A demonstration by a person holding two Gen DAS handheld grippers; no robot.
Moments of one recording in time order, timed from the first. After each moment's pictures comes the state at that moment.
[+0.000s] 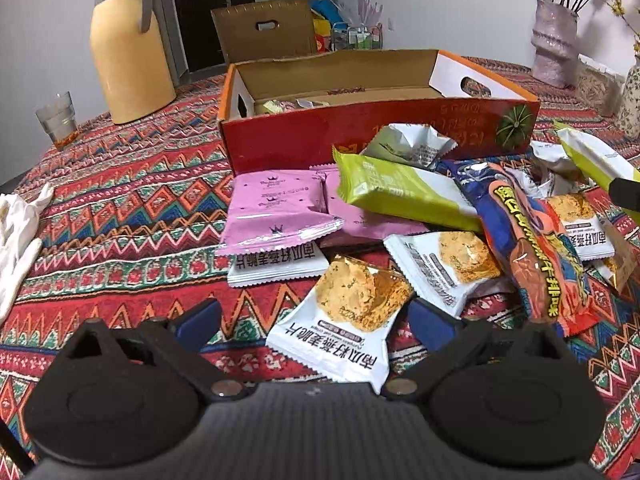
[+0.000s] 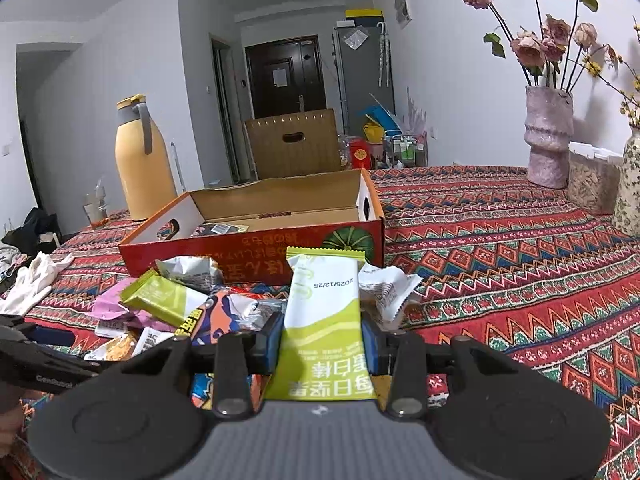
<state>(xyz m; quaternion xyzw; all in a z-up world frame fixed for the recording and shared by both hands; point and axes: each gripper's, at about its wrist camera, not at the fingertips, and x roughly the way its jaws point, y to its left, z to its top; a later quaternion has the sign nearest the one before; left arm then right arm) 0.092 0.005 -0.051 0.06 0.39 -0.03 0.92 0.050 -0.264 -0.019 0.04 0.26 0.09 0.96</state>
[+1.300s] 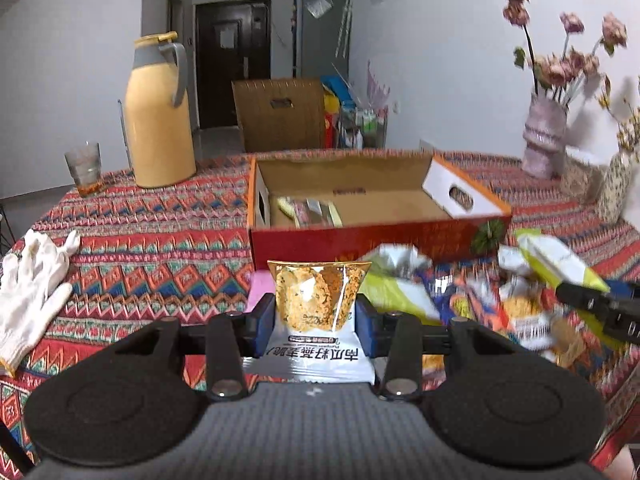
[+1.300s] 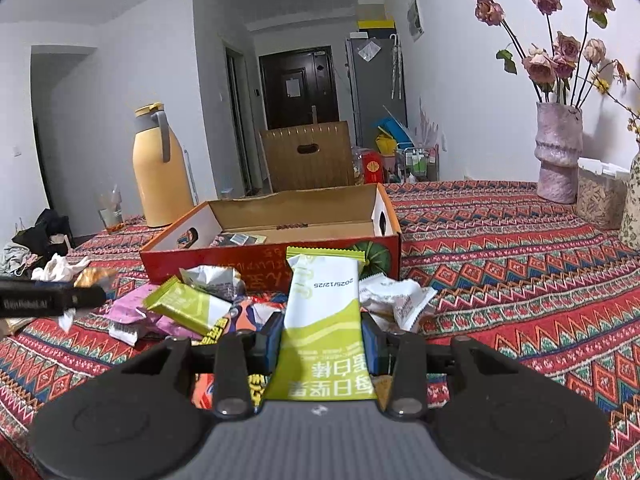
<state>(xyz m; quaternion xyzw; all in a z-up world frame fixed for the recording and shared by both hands) 0.058 0.014 0.017 0.00 0.27 -0.03 0.96 0.041 -0.254 -0.007 0.03 0.24 0.11 0.96</state>
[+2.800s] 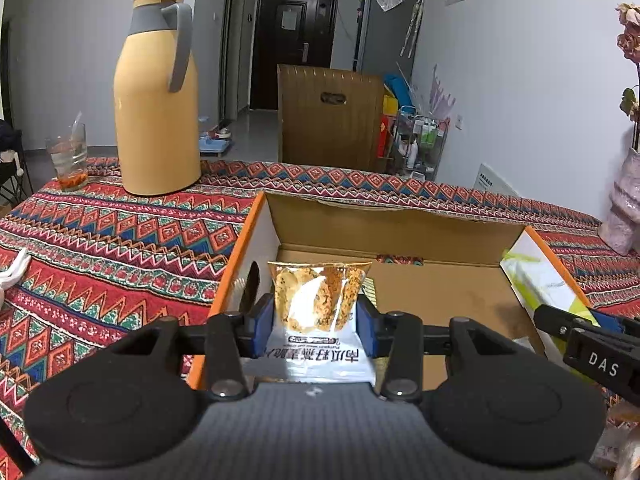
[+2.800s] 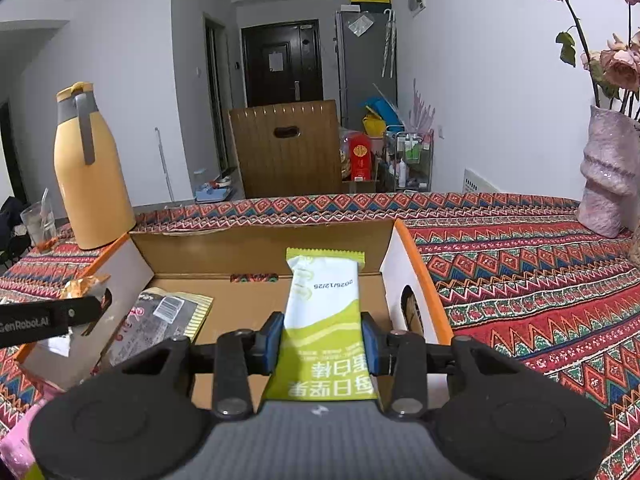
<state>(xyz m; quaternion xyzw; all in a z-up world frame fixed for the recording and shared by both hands) 0.249 0.008 0.003 -0.06 0.29 0.05 0.95 0.270 -0.210 -0.011 0.01 0.28 0.08 0.96</state>
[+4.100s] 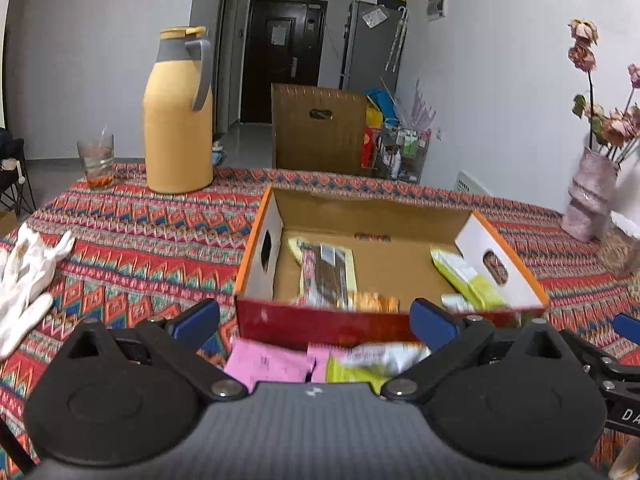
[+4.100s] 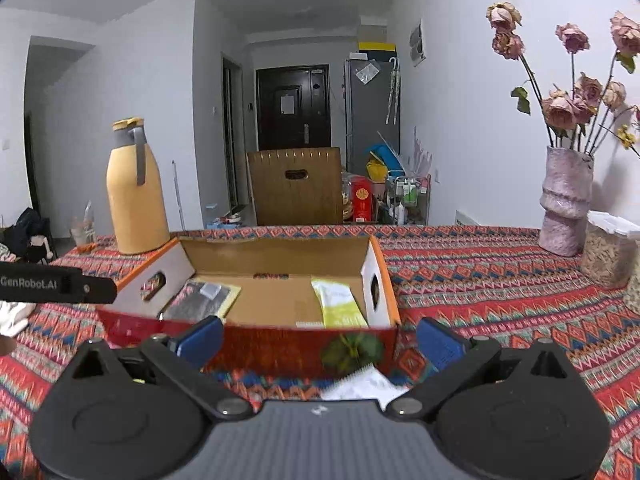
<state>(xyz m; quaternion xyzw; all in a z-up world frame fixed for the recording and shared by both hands) 0.129 -0.001 0.031 -0.06 0.28 0.03 0.96 0.115 -0.244 0.015 0.00 0.21 0.09 0.97</state>
